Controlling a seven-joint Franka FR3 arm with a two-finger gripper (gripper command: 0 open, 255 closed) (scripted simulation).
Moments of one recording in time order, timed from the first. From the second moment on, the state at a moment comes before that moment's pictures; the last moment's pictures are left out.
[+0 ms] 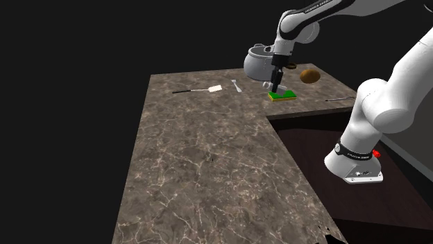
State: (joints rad) arm -0.21 -0.29 -0.61 -2.44 0.16 2.01 -0.85
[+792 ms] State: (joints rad) arm -0.18 -0.18 -0.65 -2.50 0.24 2.15 -0.95
